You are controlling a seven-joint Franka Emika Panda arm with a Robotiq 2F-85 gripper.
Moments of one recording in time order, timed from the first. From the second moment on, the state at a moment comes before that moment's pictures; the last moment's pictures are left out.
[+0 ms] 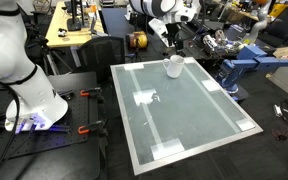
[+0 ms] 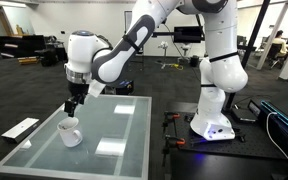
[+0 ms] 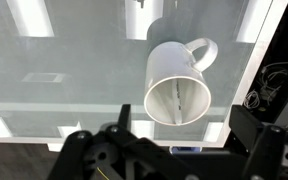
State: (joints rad) arm 0.15 0.27 0.07 -2.08 -0.21 2.66 0.34
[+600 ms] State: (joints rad) arm 0.17 0.32 0.07 -2.05 -0.21 2.66 0.32
